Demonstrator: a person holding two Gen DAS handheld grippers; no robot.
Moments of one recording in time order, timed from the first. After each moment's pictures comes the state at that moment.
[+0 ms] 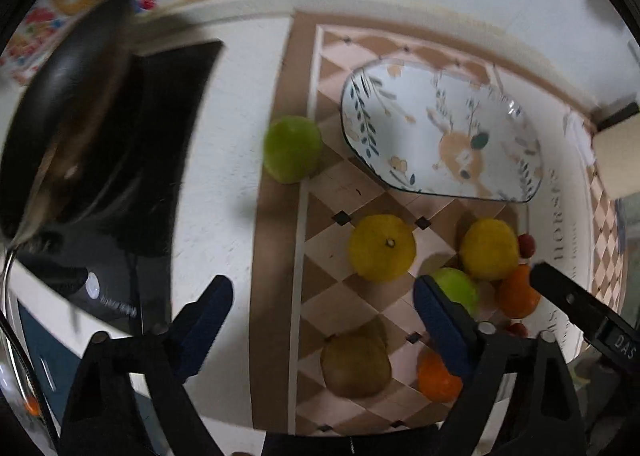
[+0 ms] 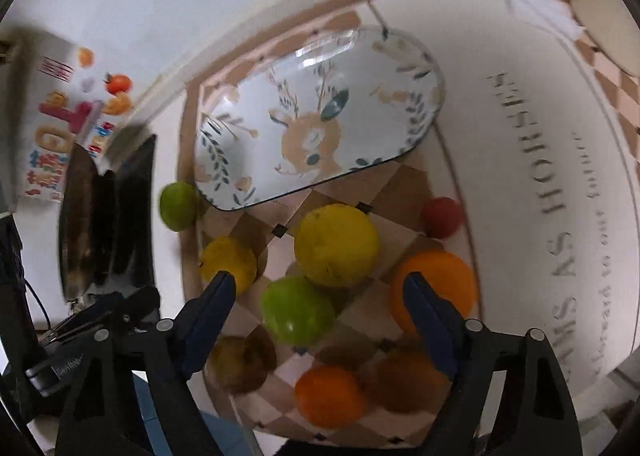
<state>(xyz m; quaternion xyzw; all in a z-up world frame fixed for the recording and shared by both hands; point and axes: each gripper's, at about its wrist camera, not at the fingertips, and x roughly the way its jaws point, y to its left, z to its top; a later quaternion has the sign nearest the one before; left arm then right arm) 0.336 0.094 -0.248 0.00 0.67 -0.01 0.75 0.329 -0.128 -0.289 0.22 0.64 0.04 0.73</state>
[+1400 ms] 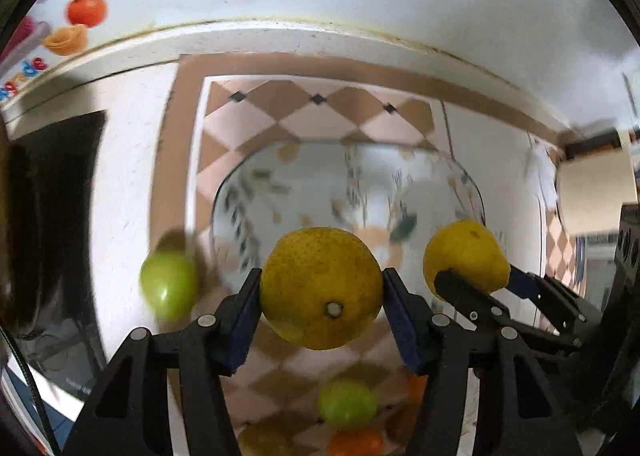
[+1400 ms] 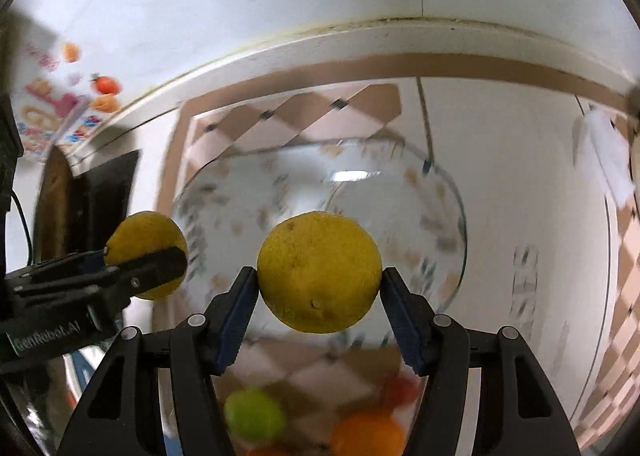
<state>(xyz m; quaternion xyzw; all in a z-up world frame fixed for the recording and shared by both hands) 0.472 0.021 -0.249 -0.06 0.69 -0.08 0.72 0.467 -0.150 -0.292 0.11 0.64 0.09 0.75</state>
